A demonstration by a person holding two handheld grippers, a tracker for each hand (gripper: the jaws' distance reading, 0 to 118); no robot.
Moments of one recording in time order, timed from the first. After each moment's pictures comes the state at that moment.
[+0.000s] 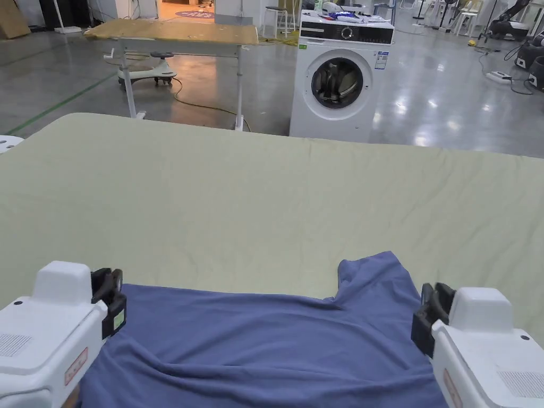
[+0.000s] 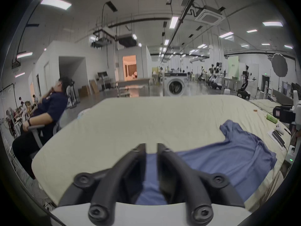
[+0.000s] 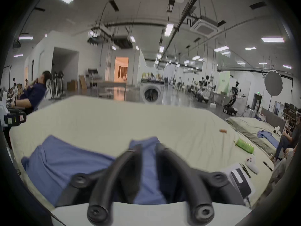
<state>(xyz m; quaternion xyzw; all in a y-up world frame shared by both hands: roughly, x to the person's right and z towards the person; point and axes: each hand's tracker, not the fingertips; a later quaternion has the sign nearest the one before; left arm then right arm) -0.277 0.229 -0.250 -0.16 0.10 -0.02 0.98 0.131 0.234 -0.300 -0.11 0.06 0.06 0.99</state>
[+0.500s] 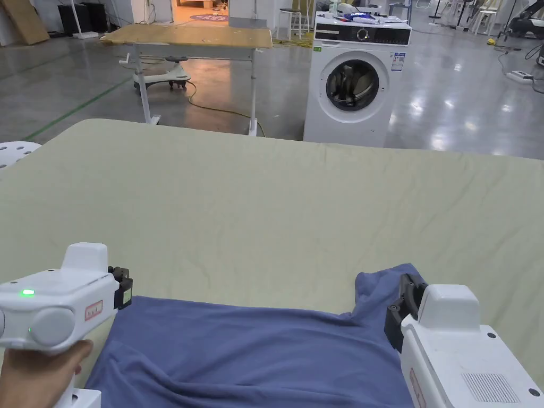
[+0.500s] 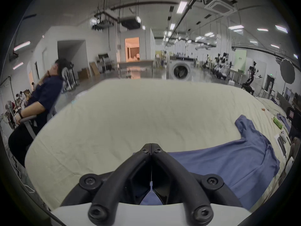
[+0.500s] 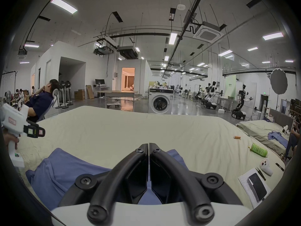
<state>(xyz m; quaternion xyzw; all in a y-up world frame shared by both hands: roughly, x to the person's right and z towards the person) -0.364 0.187 -0.354 -0.31 0.10 0.04 0.95 0.089 0.226 -0.333 -0.10 0.09 0.05 0.99</state>
